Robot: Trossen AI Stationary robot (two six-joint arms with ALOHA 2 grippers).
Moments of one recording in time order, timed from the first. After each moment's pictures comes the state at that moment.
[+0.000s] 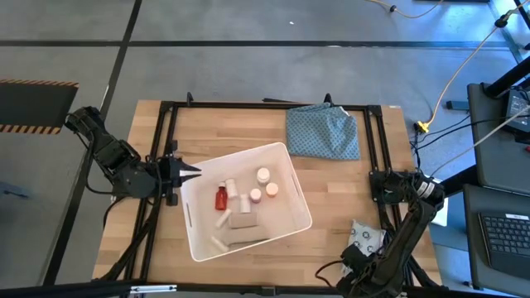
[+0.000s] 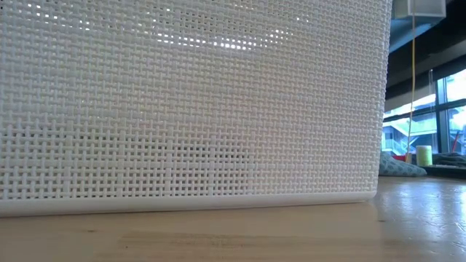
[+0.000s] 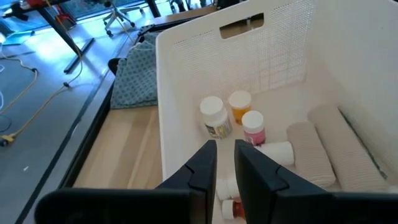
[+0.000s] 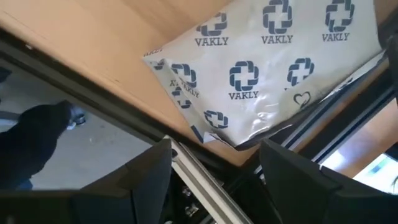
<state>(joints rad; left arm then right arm) -0.70 0.82 1.00 -0.94 -0.79 -0.35 1.01 1.97 1.68 -1.39 -0.18 1.90</state>
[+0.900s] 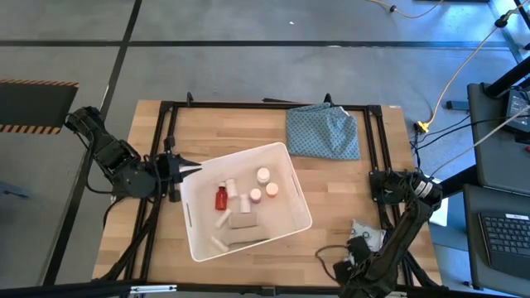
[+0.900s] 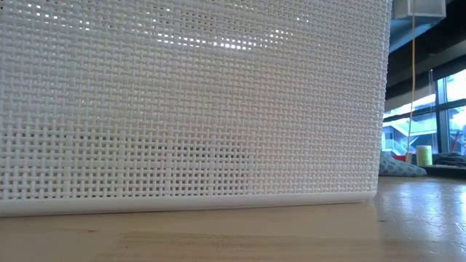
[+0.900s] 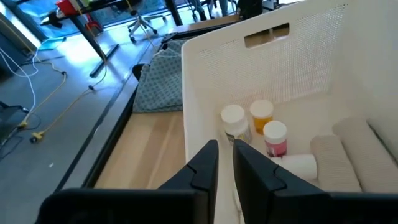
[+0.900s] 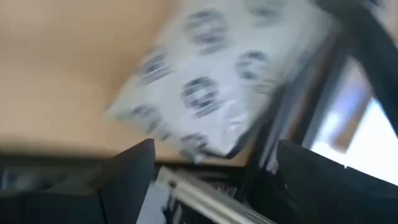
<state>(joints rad) -0.70 0.82 1.00 -0.94 -0.89 -0.36 0.98 1.97 1.65 -1.46 -0.22 2.23</state>
